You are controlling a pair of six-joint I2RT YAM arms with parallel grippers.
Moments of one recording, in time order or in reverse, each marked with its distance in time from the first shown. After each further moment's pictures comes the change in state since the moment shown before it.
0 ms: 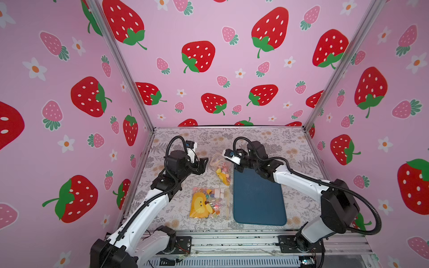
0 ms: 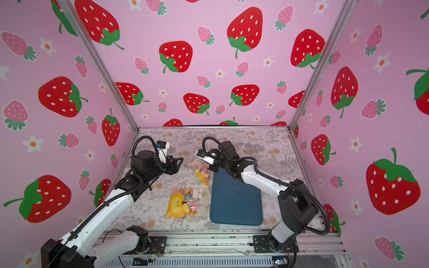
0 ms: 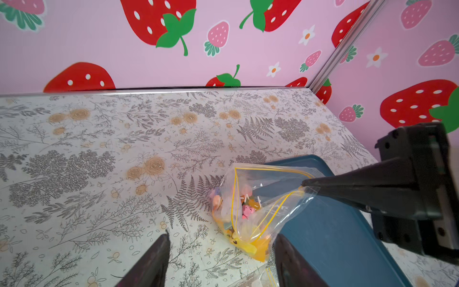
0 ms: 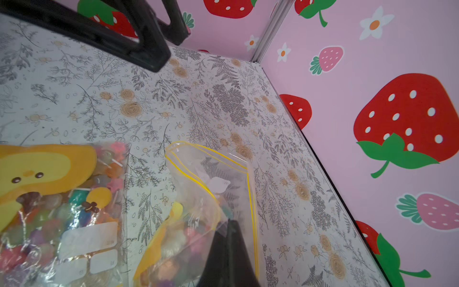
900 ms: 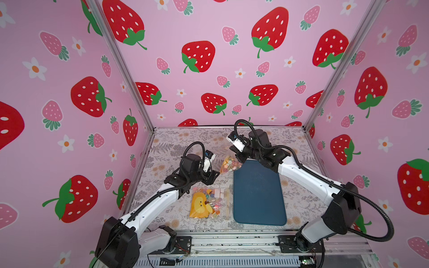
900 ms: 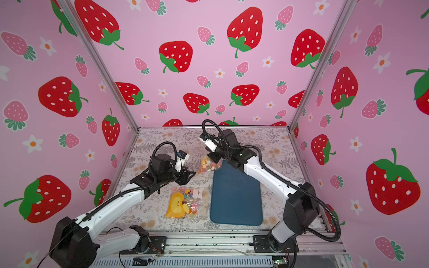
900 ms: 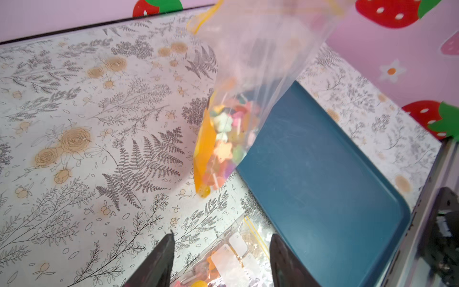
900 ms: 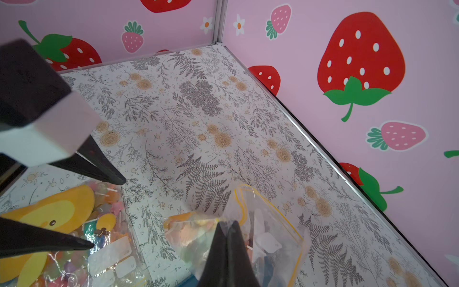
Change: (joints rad) left arm -0.138 0.192 -0.016 -0.065 0.116 0.187; right arm -0.003 -0.029 0.214 -0.290 0.192 0.253
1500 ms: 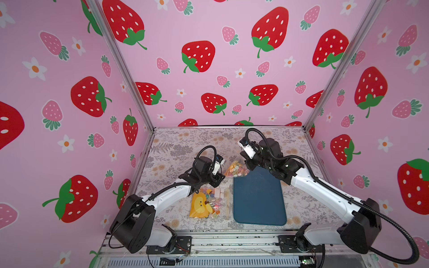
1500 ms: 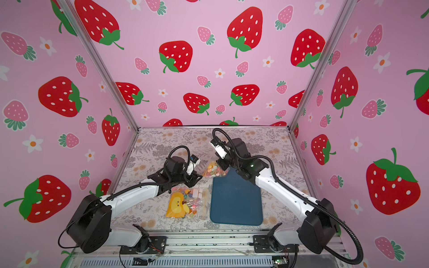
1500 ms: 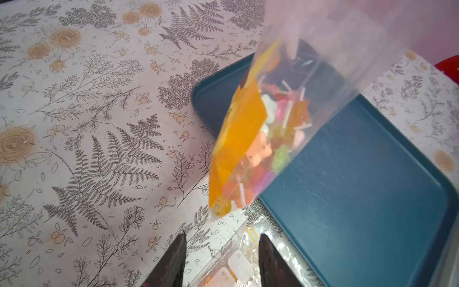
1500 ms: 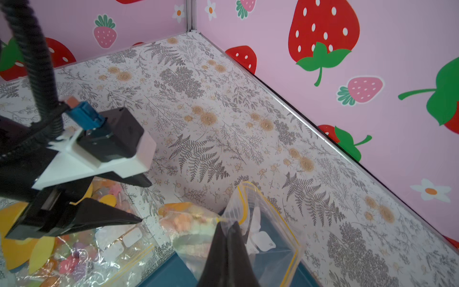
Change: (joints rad) left arm -0.087 0.212 -0.014 0.167 -0.048 0.025; right arm -0.009 -0.213 -0.231 0.011 0.111 0.109
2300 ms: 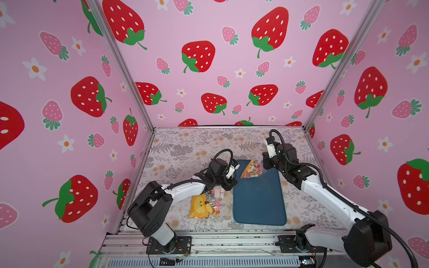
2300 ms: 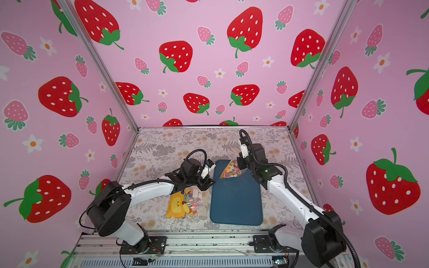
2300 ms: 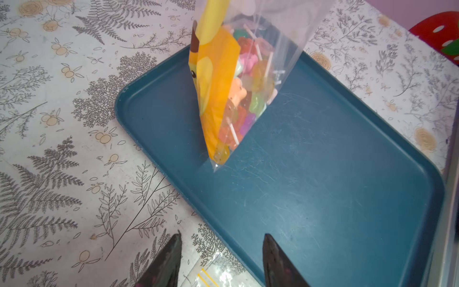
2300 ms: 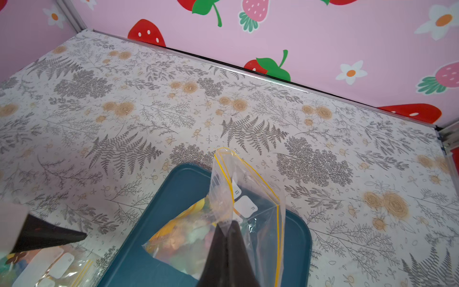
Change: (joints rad) left arm -0.167 0.183 0.109 0.059 -0.006 -0.005; right arm -0.266 -0.103 -0.216 0.099 0.094 0.238
